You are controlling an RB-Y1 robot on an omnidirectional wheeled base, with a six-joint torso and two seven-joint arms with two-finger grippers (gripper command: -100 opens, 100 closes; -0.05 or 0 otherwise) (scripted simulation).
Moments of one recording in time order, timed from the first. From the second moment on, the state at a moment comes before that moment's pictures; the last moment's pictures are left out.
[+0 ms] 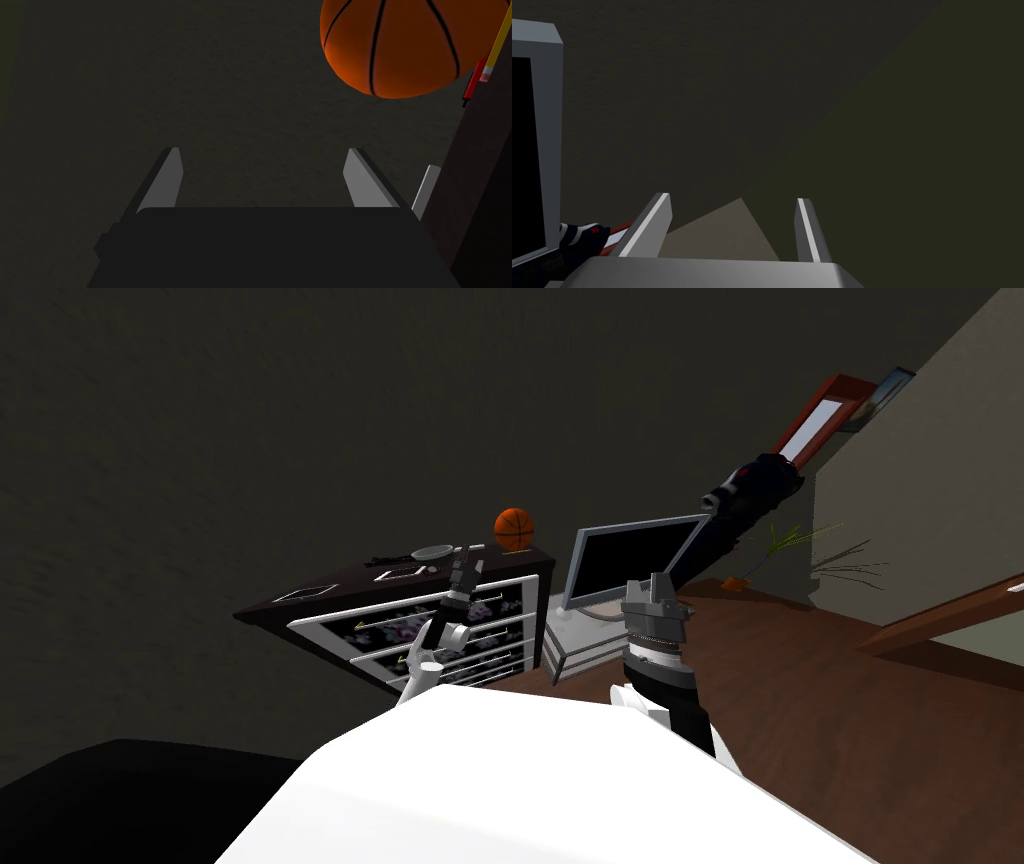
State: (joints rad) left arm 0.04 0.23 -0.08 -2.17 0.02 -0.16 0.18; right arm 0.54 0.04 0.03 -2.34 0.06 -0.56 0.07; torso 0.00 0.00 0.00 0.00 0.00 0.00
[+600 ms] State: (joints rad) left arm -0.10 0.27 -0.11 -2.11 0.07 0.00 0.19; right arm 0.54 0.04 0.03 -2.34 0.06 -0.56 0.07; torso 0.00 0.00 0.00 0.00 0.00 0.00
